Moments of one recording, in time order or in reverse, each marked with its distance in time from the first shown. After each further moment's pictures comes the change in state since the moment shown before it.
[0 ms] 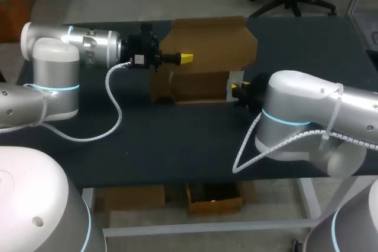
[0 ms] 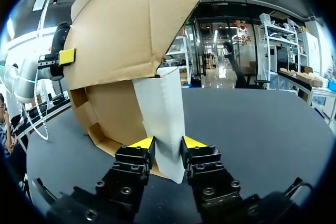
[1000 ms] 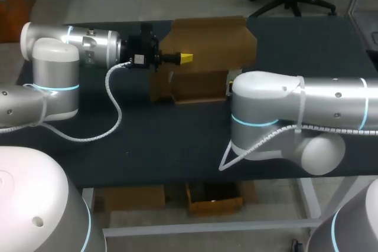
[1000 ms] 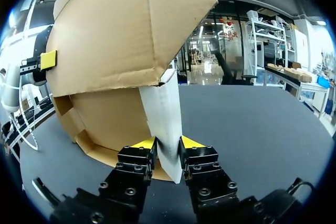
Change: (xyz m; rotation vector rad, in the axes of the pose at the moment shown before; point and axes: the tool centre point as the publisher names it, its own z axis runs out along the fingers) left arm 0.000 0.000 -0.001 0.000 -0.001 0.000; right arm -0.001 0.007 0.011 0.032 -0.128 0.036
